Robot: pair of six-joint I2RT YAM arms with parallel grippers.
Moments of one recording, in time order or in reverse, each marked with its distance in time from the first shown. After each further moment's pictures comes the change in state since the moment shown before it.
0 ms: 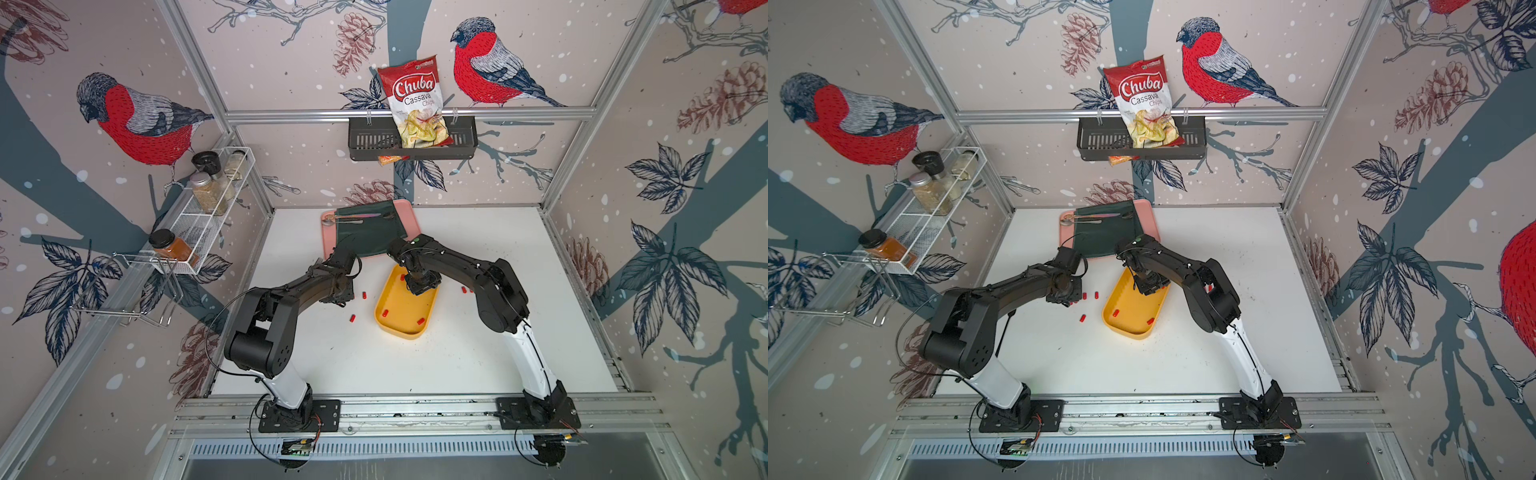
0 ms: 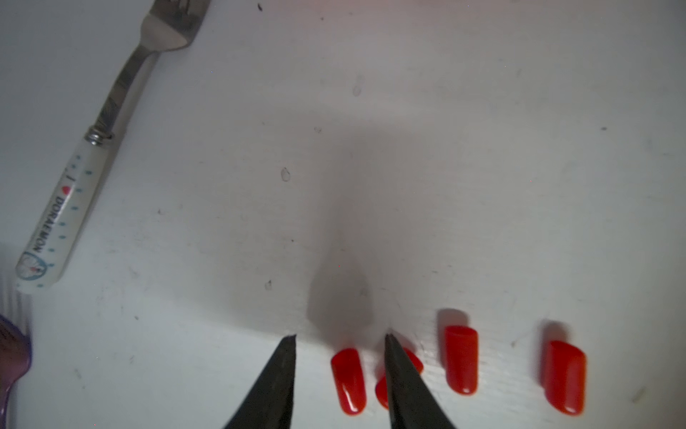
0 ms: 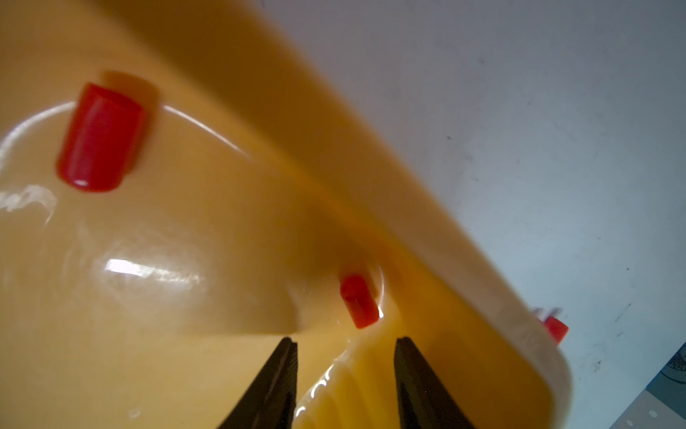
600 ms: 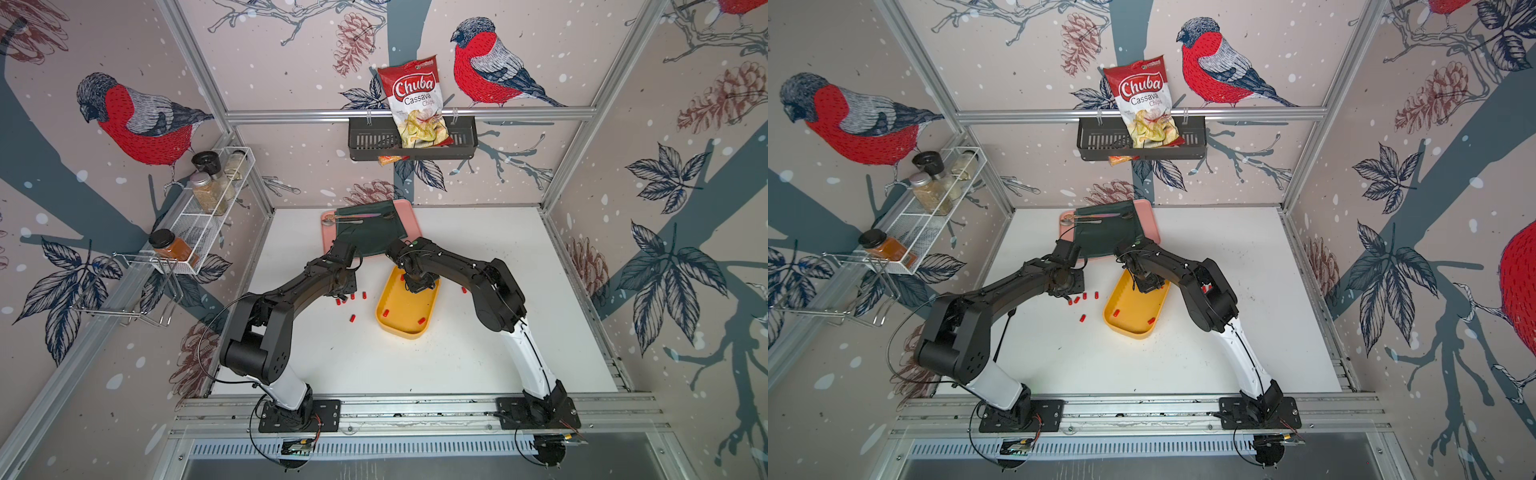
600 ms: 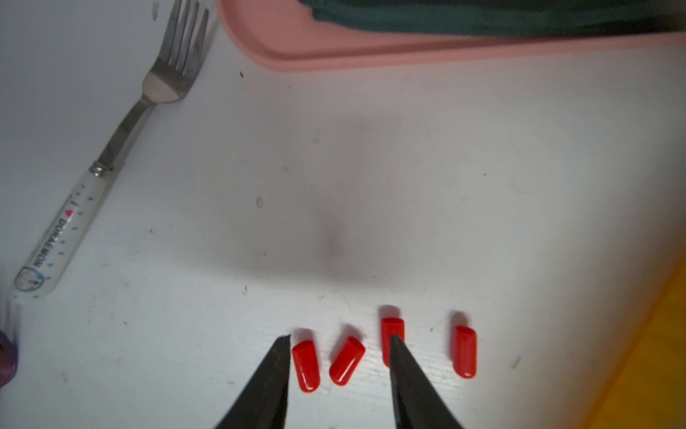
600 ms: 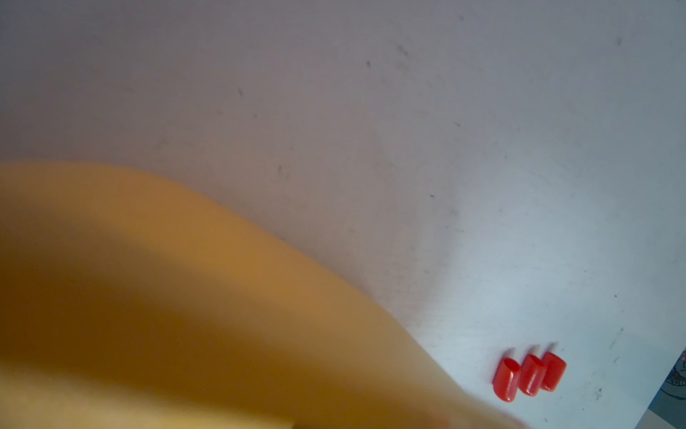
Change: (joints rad) left arm -0.014 -0.036 0.072 -0.023 0.050 -0.031; right arm -0.002 0.026 -0.021 0.080 0.069 0.003
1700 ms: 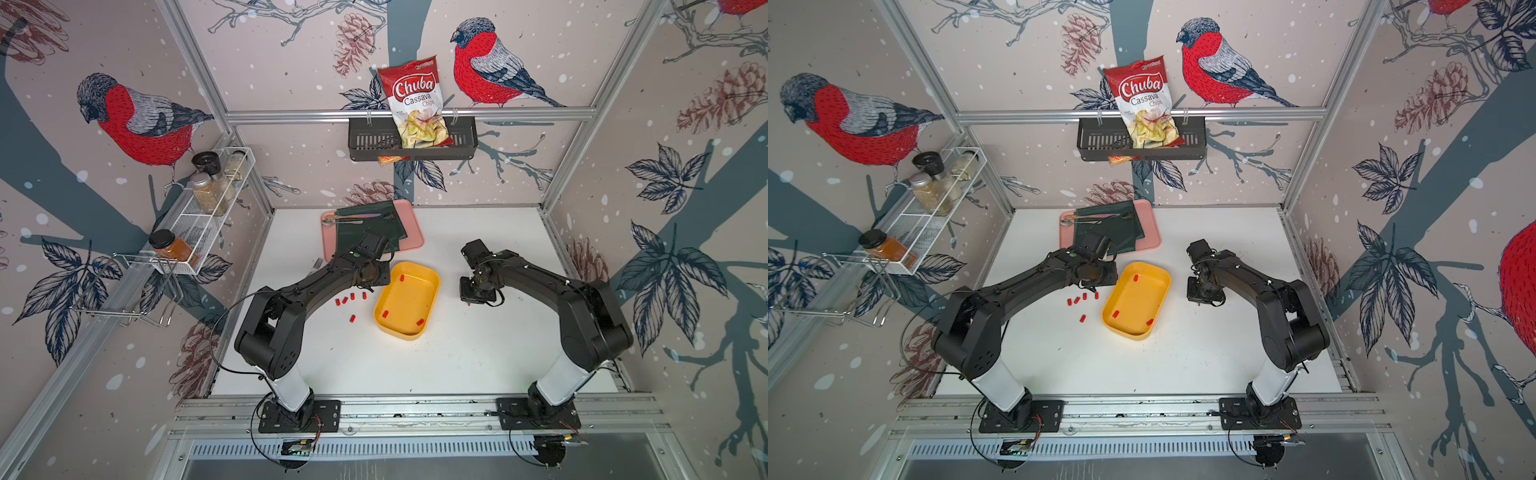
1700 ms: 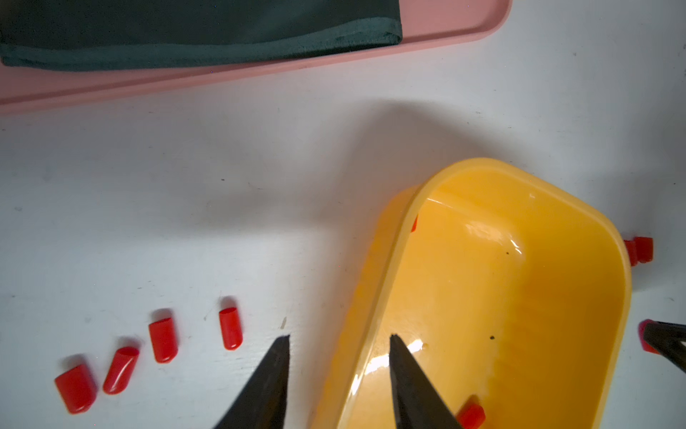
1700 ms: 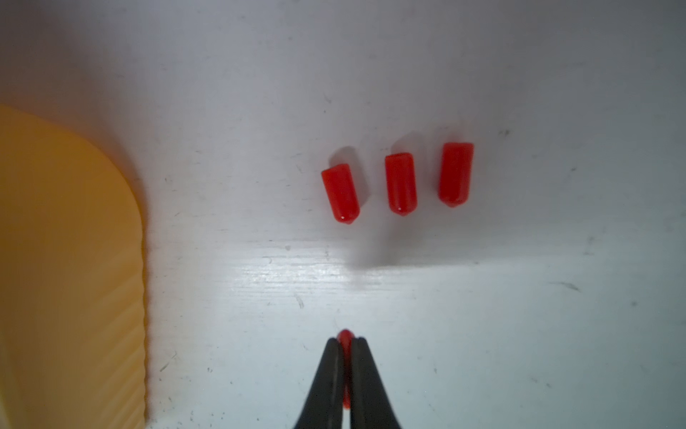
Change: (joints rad) left arm -0.213 0.081 0.192 -0.027 0.173 -0.099; right arm -0.346 -0.643 -0.831 0.369 -0.407 0.133
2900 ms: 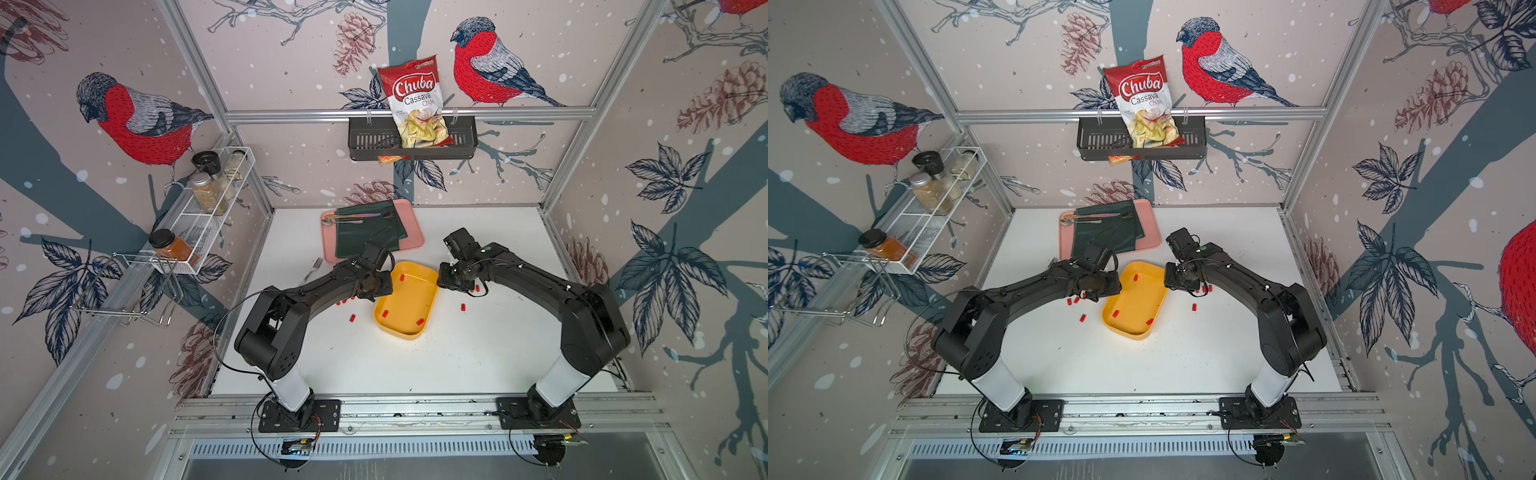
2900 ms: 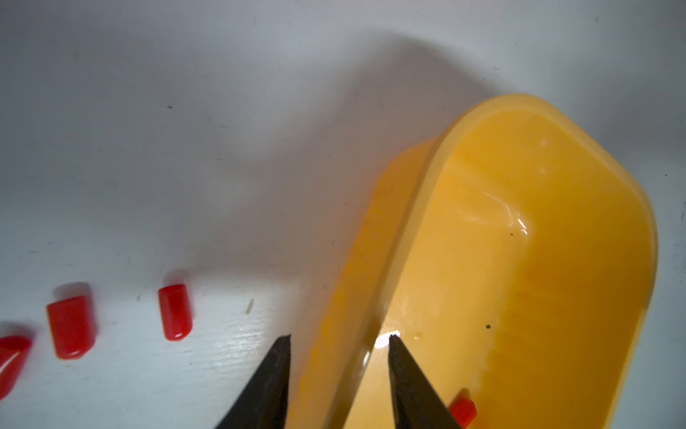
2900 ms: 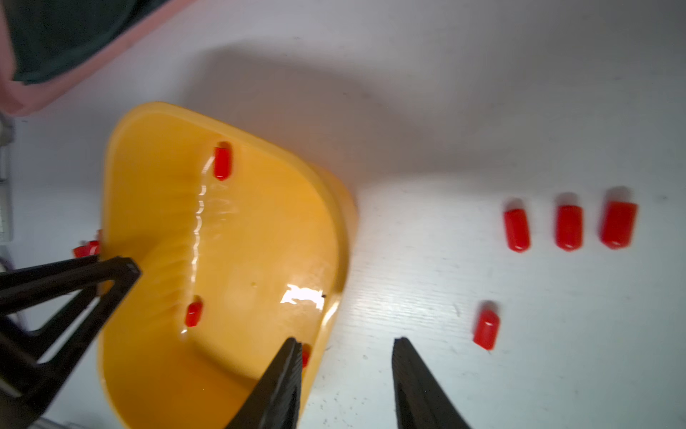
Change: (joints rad) left arm -0.024 -0.019 -0.156 0.137 0.087 -0.139; right arm 0.147 -0.013 0.195 0.058 -0.090 0.136
